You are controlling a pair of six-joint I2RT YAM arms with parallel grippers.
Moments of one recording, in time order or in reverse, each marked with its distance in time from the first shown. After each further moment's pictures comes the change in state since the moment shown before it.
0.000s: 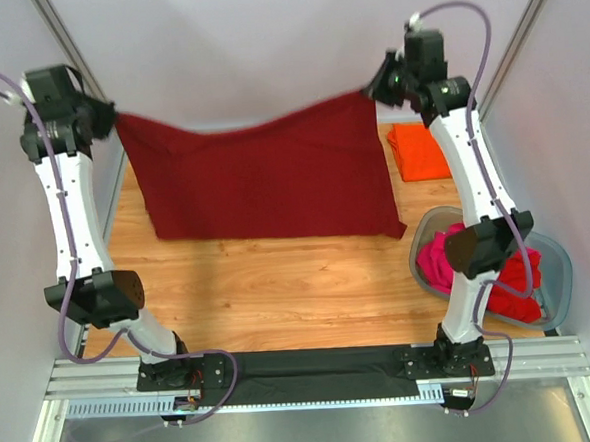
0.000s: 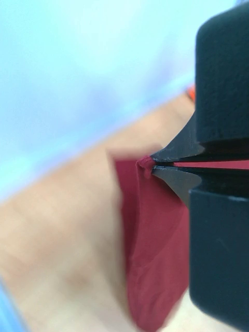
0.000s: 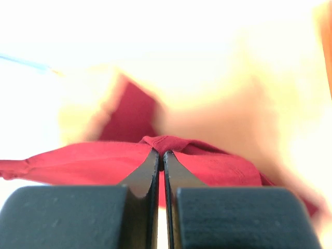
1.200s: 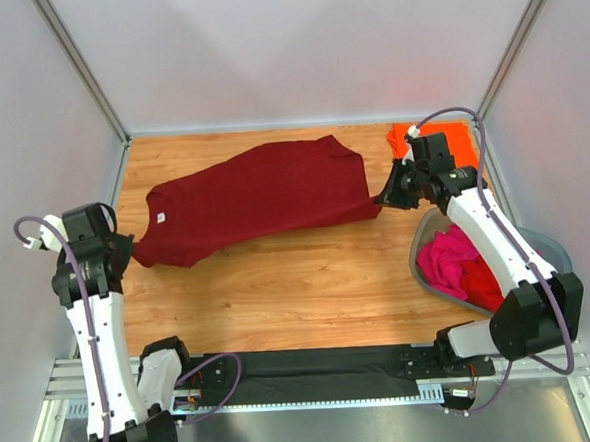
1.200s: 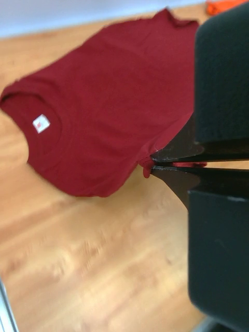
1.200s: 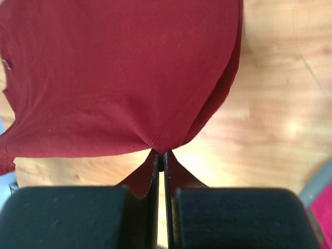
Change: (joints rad) left arm 0.049 -0.827 -1.004 -0.039 -0.235 0.017; right arm 0.003 -0.500 -0.953 0.138 -0.104 -0.057
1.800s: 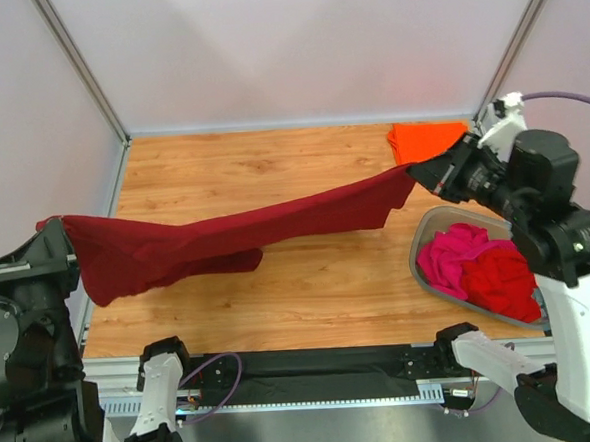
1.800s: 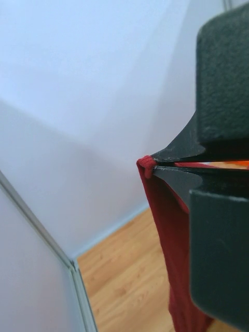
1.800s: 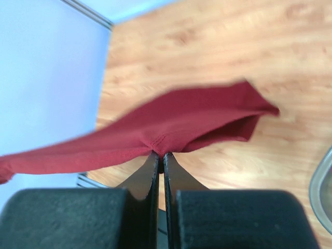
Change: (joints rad) left arm 0.000 -0.135 0.800 -0.137 0.036 -0.087; right arm 0.045 -0.364 0.426 -0.295 -0.005 0.119
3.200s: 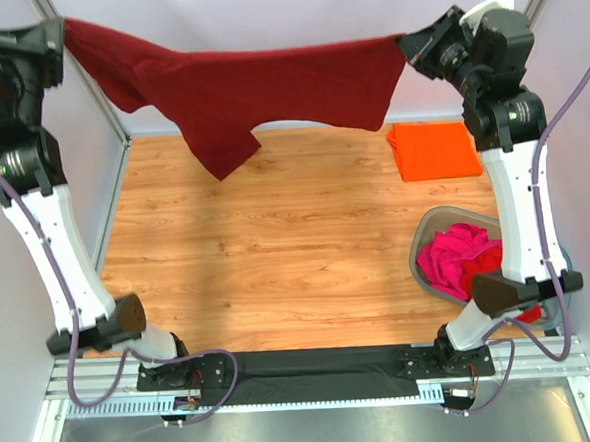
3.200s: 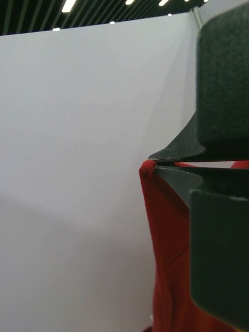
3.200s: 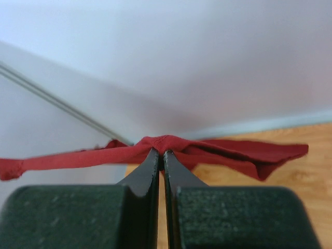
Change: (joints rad) left arm 0.014 0.814 0.411 0.602 0.367 -0.153; right arm -0.089 0.589 0.575 0.343 0.122 0.011
